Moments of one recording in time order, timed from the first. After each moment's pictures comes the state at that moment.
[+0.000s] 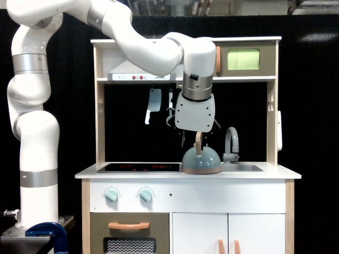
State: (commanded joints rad) arm 0.68 -0.09 -0.82 0.98 0.55 1.23 -1.78
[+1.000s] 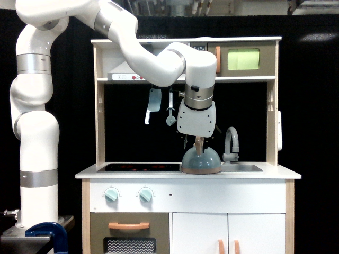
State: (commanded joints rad) arm 0.65 -0.03 -0.74 0.97 0.70 1.19 -1.80
